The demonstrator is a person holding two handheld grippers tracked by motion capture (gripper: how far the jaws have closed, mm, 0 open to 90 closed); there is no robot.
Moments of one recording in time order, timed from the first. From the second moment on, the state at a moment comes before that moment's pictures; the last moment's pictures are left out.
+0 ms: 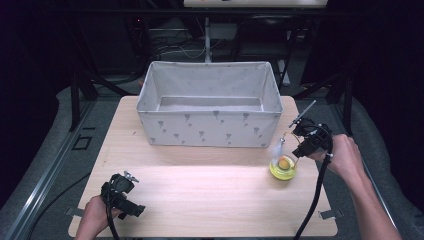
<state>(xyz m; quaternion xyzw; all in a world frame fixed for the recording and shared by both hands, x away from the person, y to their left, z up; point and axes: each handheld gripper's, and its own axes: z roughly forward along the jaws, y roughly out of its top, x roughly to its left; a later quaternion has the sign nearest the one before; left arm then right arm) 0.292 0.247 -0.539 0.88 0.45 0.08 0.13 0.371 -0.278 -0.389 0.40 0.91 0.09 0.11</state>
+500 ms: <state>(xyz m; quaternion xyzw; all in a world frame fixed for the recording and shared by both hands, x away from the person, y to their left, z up) 0.293 0.247 -0.540 0.88 0.45 0.08 0.13 0.374 -0.273 -0.385 0.39 0.91 0.07 0.11</state>
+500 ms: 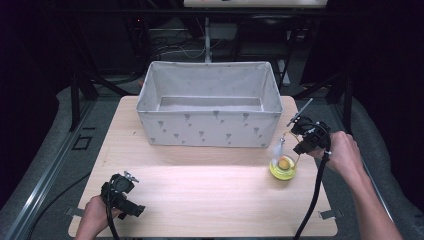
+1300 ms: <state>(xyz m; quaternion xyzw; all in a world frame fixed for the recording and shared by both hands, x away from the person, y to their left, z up) 0.293 0.248 -0.539 0.88 0.45 0.08 0.13 0.379 -0.268 -0.379 0.38 0.92 0.08 0.09</state>
